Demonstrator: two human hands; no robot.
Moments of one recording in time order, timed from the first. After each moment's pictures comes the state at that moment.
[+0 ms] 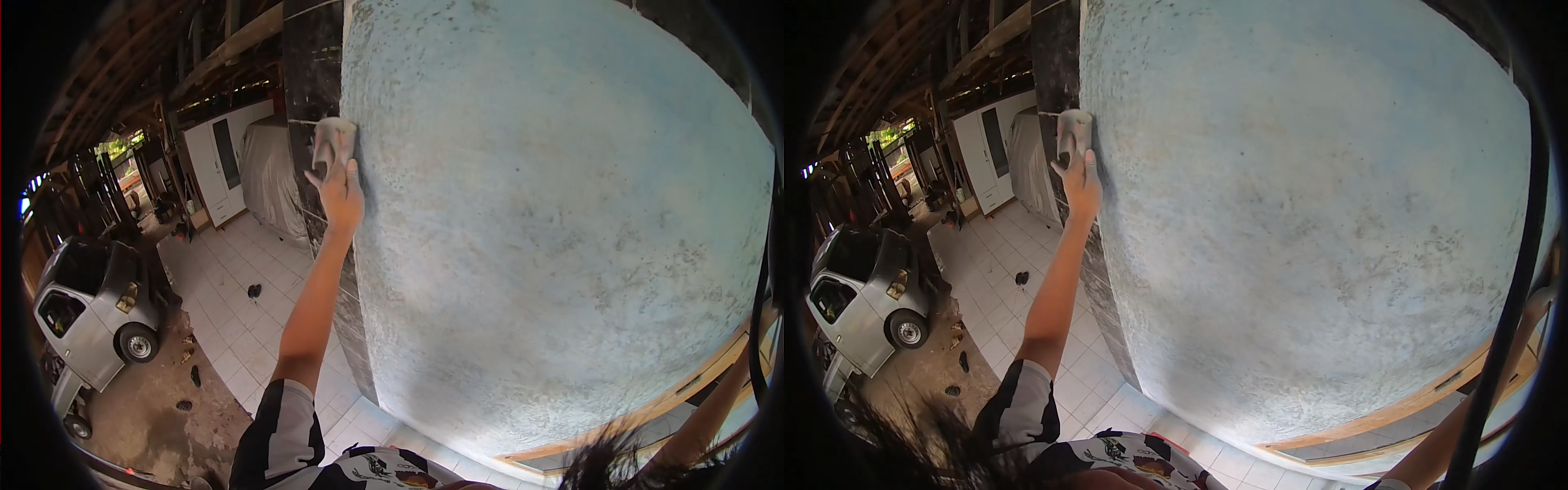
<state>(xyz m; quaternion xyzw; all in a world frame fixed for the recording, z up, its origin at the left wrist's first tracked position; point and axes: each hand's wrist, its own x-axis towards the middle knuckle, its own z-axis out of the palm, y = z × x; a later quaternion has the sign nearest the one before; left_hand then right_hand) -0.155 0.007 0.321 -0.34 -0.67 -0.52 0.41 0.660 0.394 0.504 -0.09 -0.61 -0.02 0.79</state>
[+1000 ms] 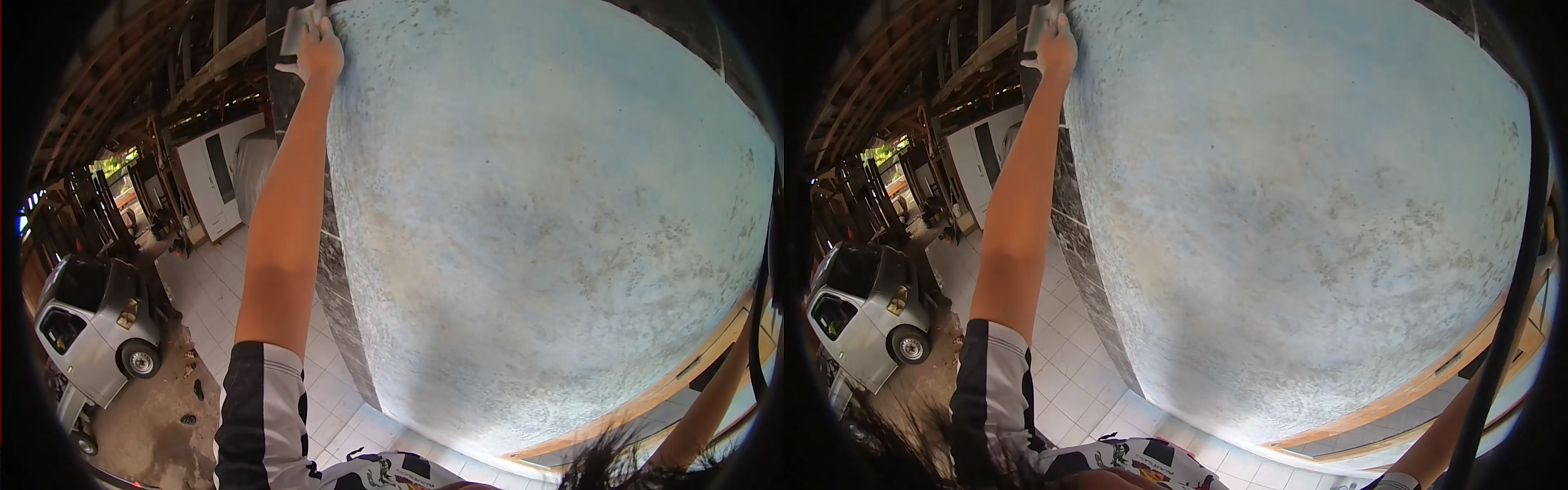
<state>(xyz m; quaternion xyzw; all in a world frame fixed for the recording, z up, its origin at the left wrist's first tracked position) -0.195 0.045 0.574 -0.30 -0.58 -0.58 0.48 0.632 0.364 0.498 -0.12 -0.61 -0.08 0.78</state>
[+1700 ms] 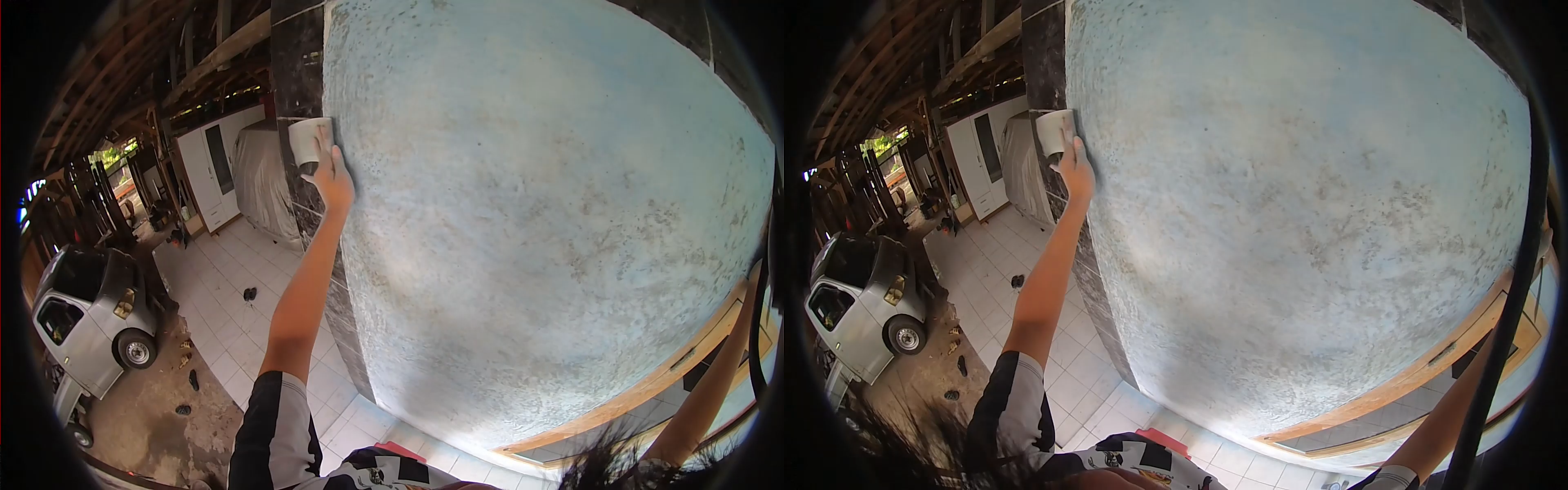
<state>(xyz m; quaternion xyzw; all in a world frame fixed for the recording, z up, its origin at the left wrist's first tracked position) -0.141 0.033 0.318 -0.39 -0.60 -0.53 0.45 0.626 0.364 0.502 -0.11 -0.61 -0.08 0.78</state>
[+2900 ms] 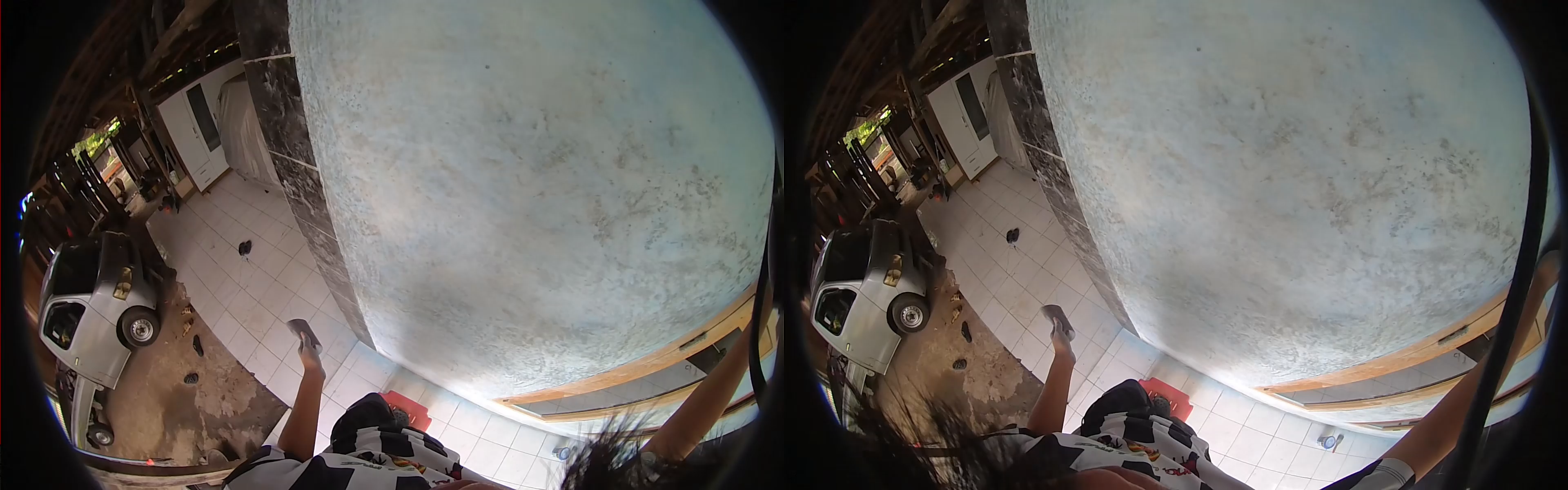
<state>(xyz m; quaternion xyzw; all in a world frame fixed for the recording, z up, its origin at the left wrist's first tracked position) -0.012 -0.211 -0.159 0.17 -0.63 -0.75 -0.13 0.622 0.344 0.512 -0.20 -0.62 -0.06 0.76</state>
